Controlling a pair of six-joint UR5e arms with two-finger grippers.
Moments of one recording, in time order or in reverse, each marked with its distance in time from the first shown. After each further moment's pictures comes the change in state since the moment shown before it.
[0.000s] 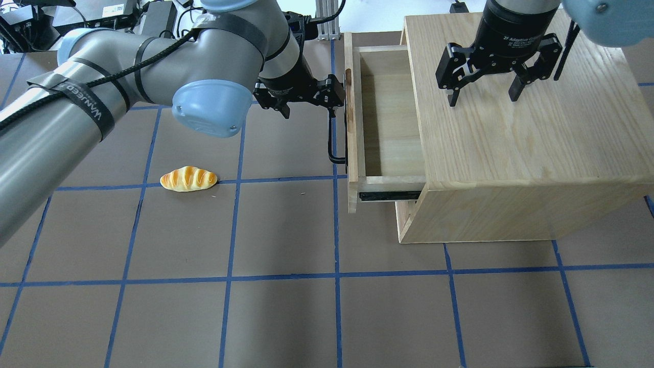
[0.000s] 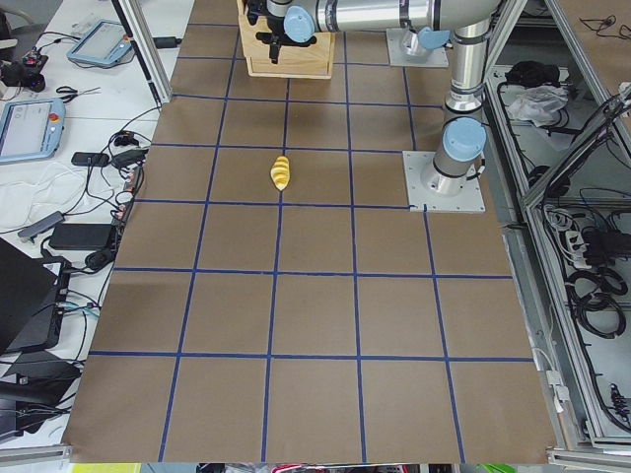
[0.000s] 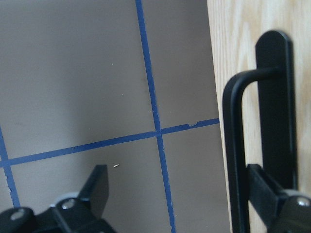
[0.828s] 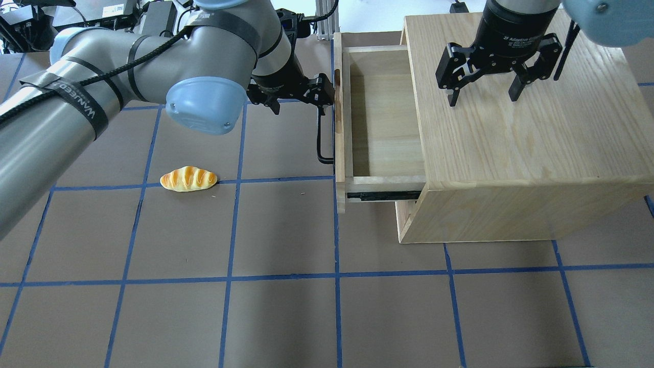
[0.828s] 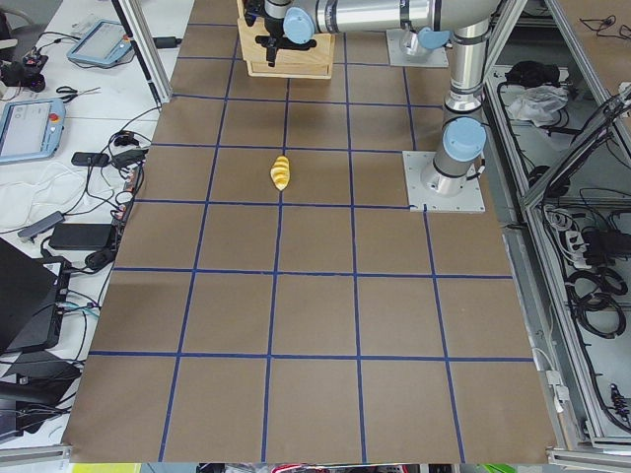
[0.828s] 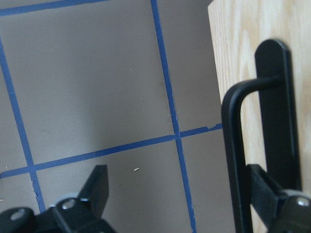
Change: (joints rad) left arm 0.021 0.005 0.000 0.000 0.034 0.042; right arm 0.000 0.000 0.000 0.000 0.000 0.000
